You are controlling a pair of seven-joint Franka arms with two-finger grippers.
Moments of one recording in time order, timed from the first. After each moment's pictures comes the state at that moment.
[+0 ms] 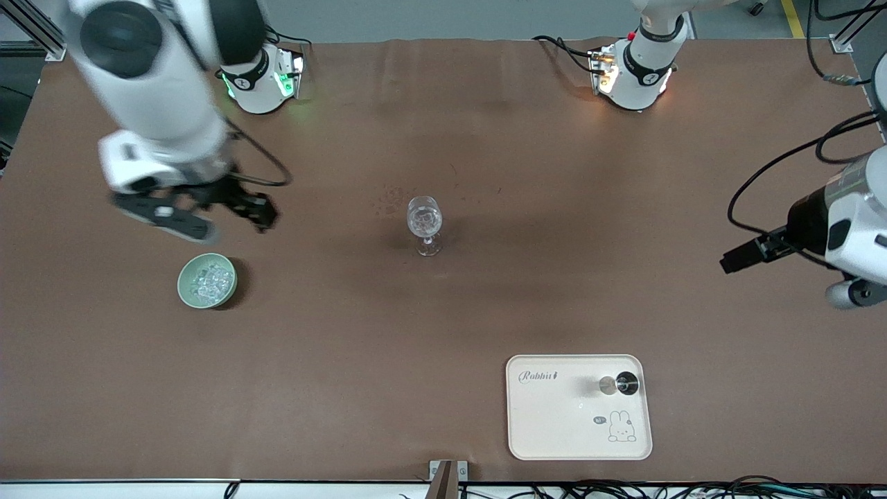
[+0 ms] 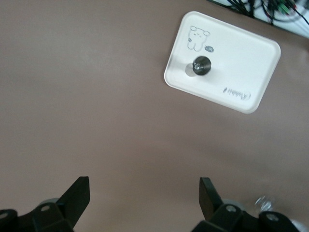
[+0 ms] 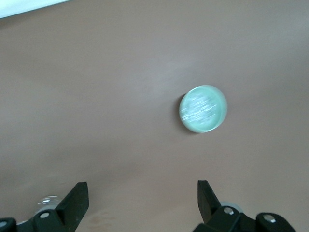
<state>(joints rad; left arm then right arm) 0.12 0.40 -0.37 -1.04 0.11 1.42 -0.45 0.28 0.17 0.07 -1.40 -0.20 1.54 0.68</state>
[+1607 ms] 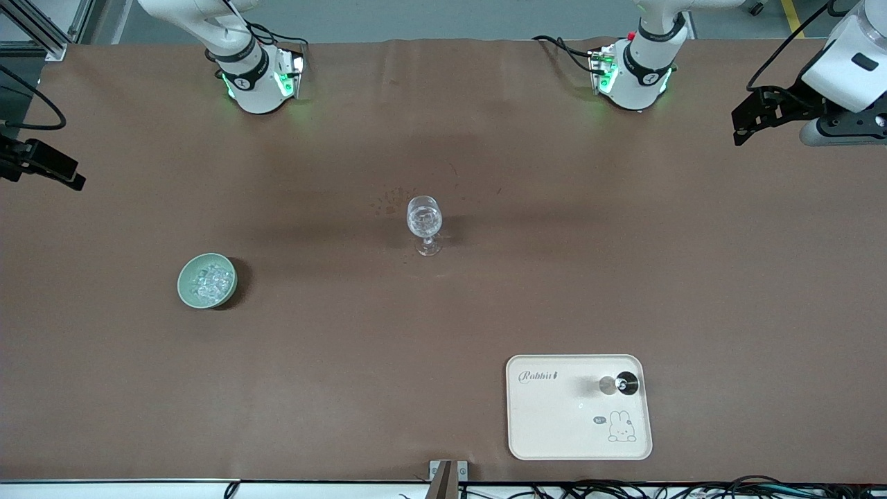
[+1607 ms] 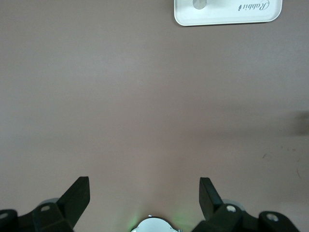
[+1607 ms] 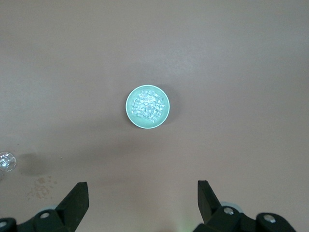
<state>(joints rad) -0.06 -0.12 -0.10 -1.62 0.05 1.46 -0.11 0.14 0.04 -0.19 -1.43 -0.02 1.44 0.10</state>
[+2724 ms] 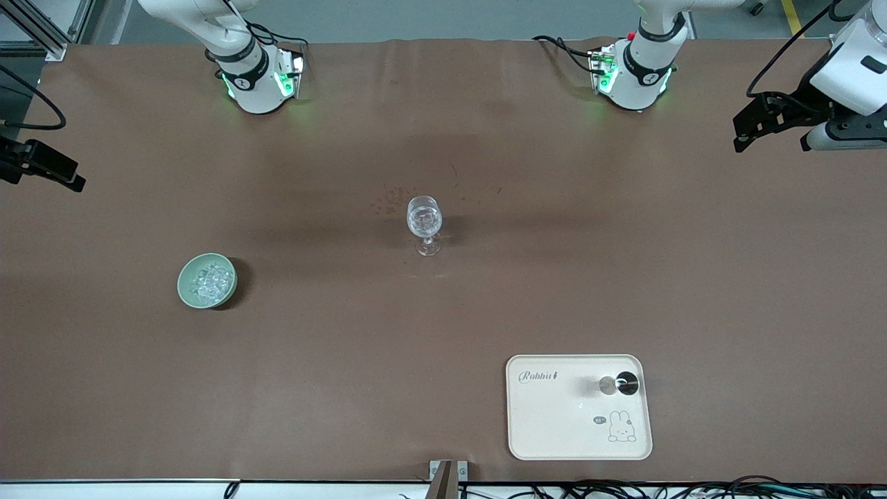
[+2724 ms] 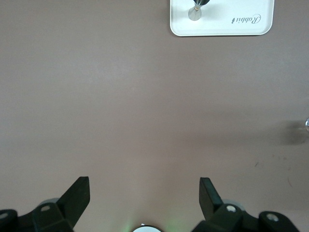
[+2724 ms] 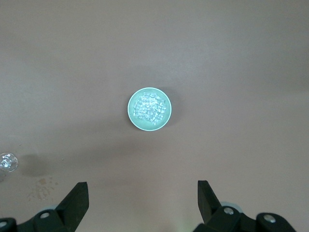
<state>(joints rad) -0.05 -0.12 -0.09 -1.62 0.02 1.50 -0.12 0.14 0.04 -0.19 -1.43 -0.01 1.45 0.09</state>
